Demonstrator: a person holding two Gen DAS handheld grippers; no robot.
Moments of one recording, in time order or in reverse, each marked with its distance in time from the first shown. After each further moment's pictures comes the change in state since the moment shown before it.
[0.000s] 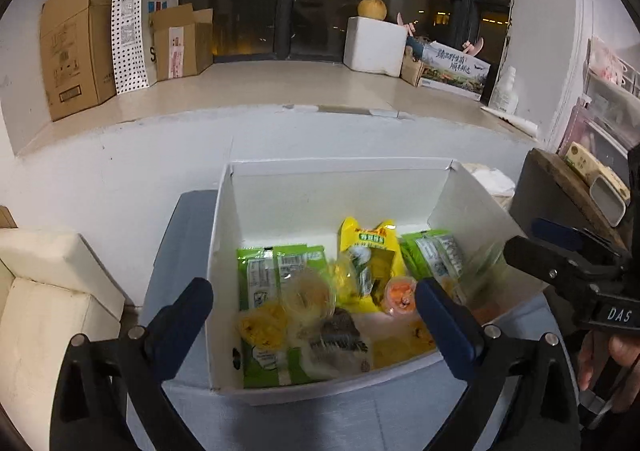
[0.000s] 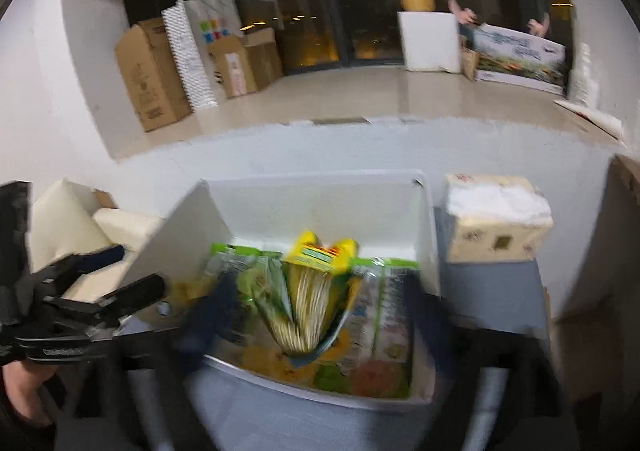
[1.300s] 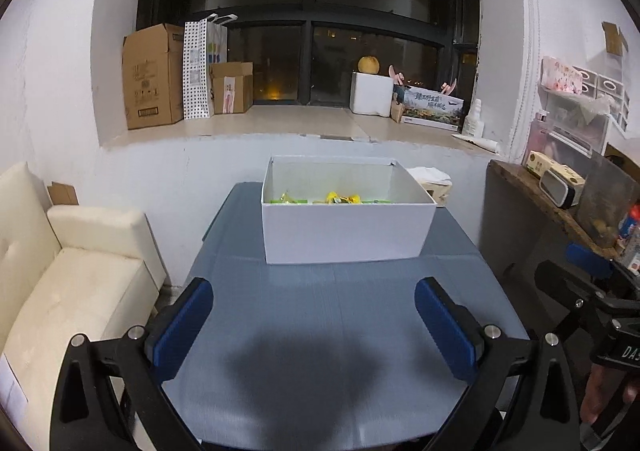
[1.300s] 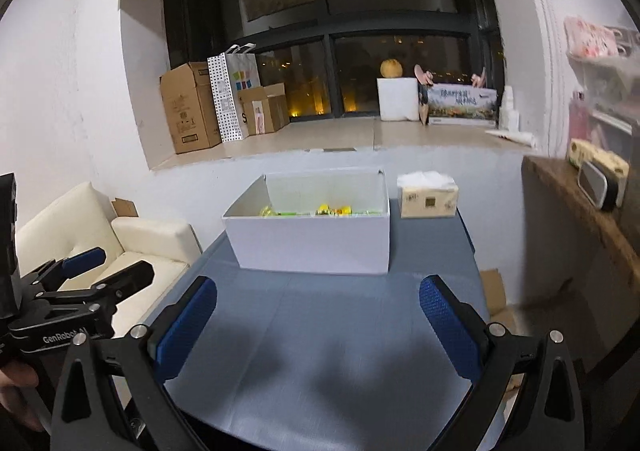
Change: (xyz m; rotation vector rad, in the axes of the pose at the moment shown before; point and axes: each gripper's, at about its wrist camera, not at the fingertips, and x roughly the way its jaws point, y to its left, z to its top) left arm -0.252 -0.066 -0.159 -0.041 -0.181 0.088; right arm -0.257 0.065 -0.150 -0.012 -0.188 -0.049
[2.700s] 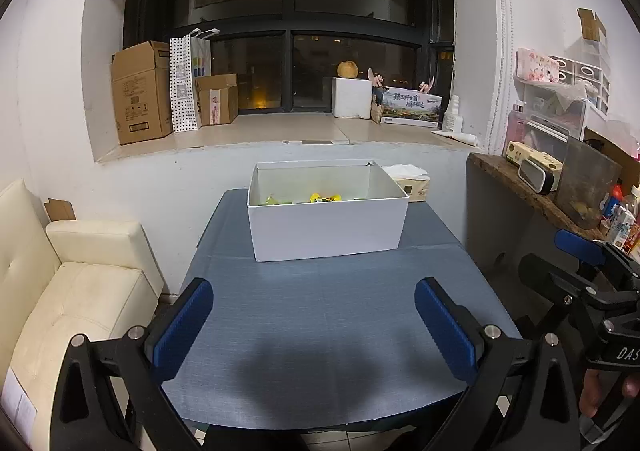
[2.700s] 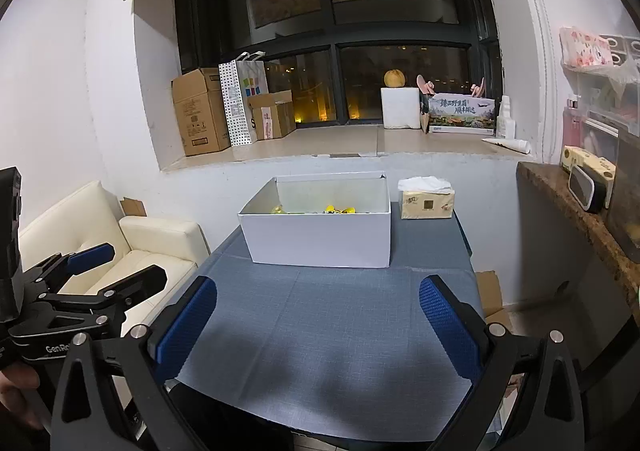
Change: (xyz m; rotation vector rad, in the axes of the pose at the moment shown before) left arm -0.034 -0.019 -0.004 0.063 -0.017 -0.024; right arm -0.036 0.012 -0.005 -0.028 -0.029 0.005
